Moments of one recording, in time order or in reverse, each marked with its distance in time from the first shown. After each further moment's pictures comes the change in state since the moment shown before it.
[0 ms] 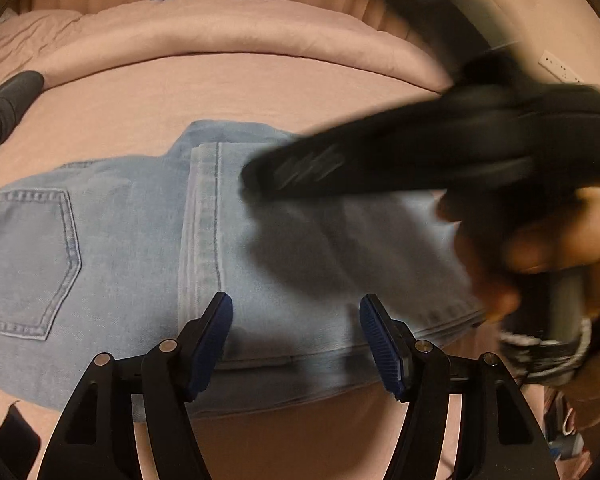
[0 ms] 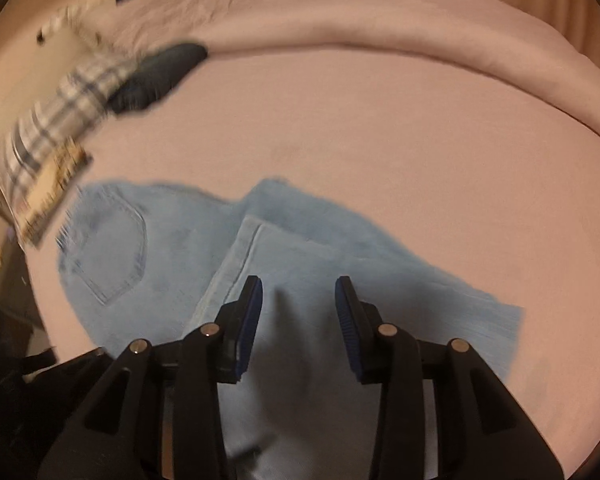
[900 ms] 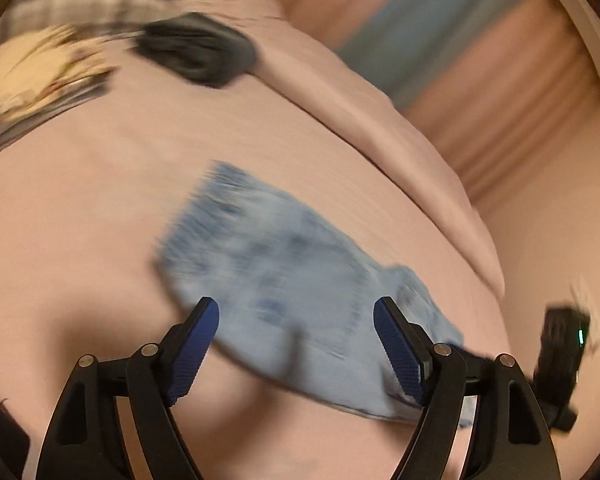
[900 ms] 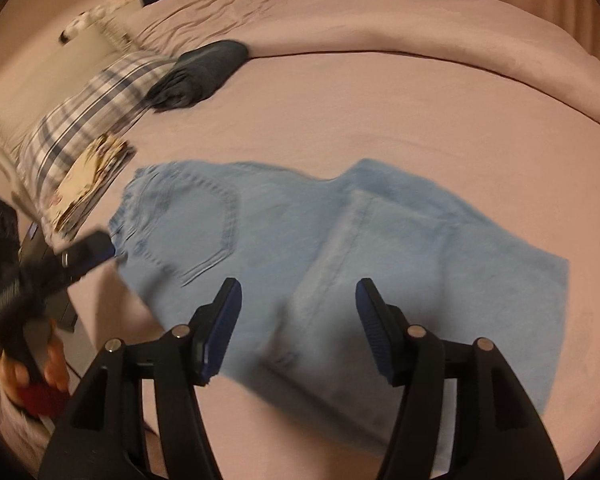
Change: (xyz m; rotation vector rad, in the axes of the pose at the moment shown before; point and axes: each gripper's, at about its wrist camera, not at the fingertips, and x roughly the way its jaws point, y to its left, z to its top) left arm -0.136 0.211 -0.057 -0.659 -0.325 0.025; right arm -0.024 0.074 -0.033 -0.002 -0.072 0.087
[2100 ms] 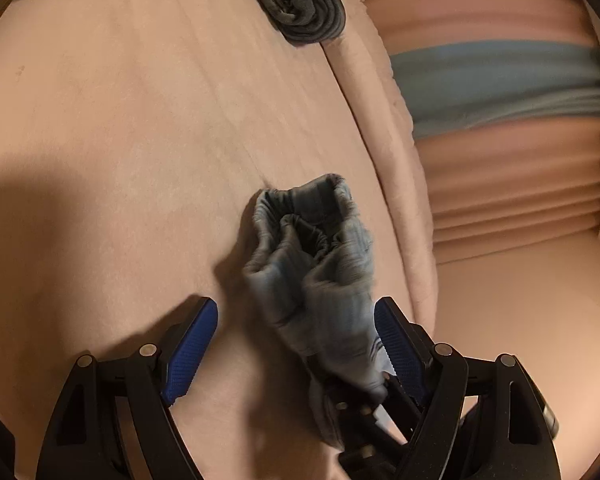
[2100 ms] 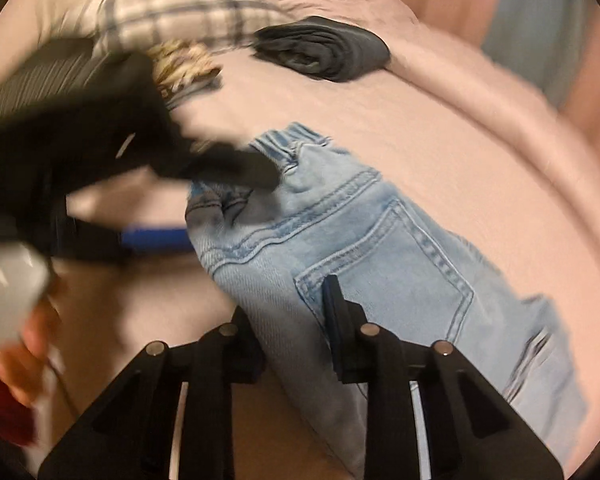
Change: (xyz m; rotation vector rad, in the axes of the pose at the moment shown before) left arm 0.035 0.084 0.032 -0.411 0.151 -0.259; right arm 0.102 0.158 0.038 -0.388 -0.018 -0.059
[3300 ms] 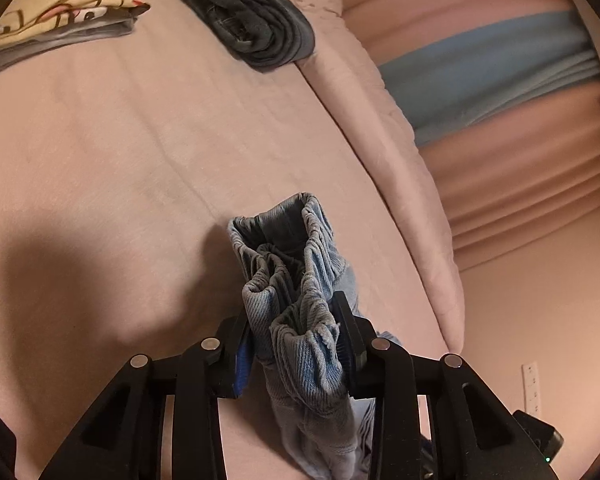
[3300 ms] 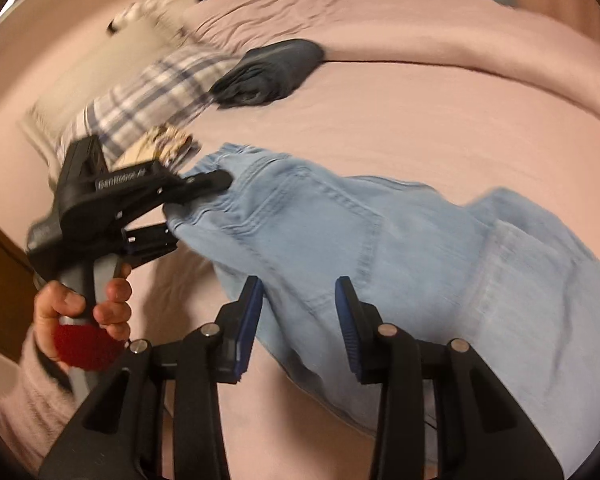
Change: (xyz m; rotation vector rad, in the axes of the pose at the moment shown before) left arm 0.022 -0.046 -0.003 0.126 -0.106 0.119; right arm -0.071 -0.094 -0.052 0.368 -0.054 0.203
